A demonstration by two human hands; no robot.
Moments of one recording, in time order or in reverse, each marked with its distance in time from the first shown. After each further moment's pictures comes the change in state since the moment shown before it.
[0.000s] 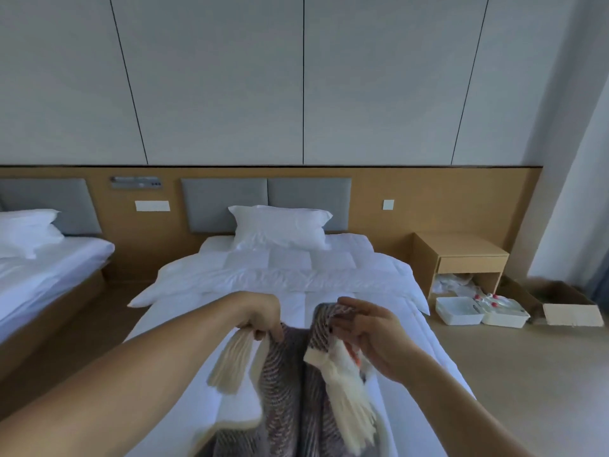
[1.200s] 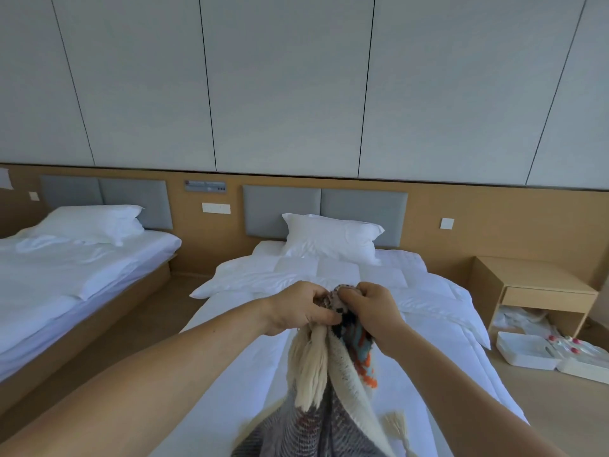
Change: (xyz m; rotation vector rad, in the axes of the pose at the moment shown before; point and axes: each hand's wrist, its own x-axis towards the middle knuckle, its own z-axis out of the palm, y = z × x) left_hand -0.073 -0.038 0.009 -0.869 0.242 0.440; right_hand 0.028 -0.001 0.106 -0.683 0.050 -0.246
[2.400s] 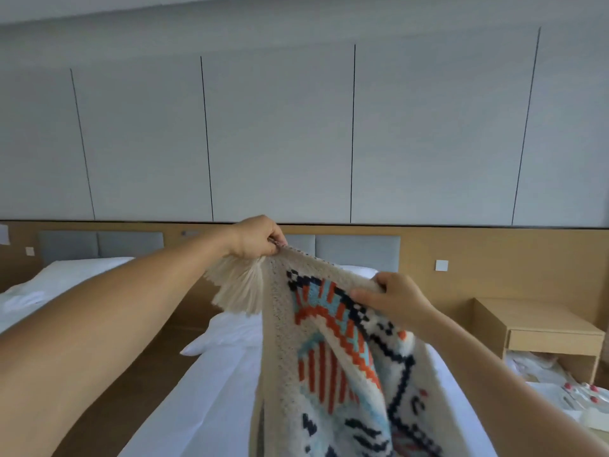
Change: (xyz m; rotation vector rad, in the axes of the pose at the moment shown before) left_hand 0.006 0.160 -0.124 0.941 0.344 0.139; right_hand 0.020 -0.090 -0.087 -0.411 -0.024 -0.265
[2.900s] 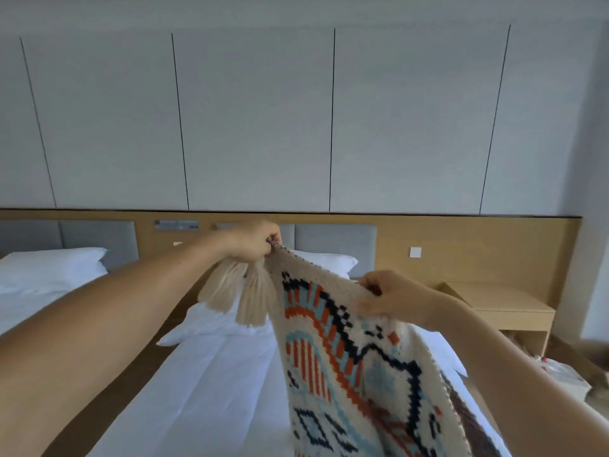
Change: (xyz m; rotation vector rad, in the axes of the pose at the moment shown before) left_hand 0.003 0.017 0.033 0.109 -0.014 0.041; right_hand -0.021 0.015 -0.026 -0.078 -0.313 0.037
